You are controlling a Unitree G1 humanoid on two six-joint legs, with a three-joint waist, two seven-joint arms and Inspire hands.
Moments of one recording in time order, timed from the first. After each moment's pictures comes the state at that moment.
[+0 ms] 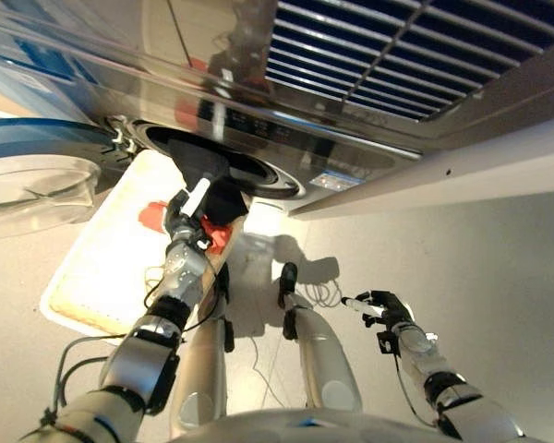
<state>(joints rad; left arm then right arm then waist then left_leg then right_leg) -0.63 0.17 -0.16 0.89 -1.01 -0.33 0.25 -0.21 -0.35 0.25 1.11 0.28 -0.17 -0.09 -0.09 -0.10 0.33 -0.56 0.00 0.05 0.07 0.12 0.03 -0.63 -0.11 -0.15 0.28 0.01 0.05</state>
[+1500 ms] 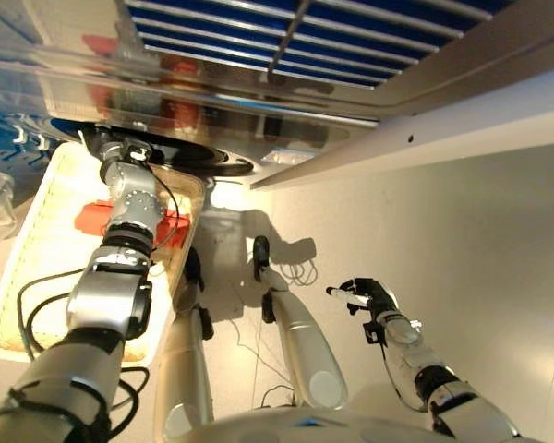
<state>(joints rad) -0.92 0.38 0.00 0.95 -1.17 -0.40 0.28 -0.20 -0.34 0.31 1.00 0.29 -0.16 -0.08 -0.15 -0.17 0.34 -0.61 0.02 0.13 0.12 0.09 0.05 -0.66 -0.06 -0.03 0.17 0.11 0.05</state>
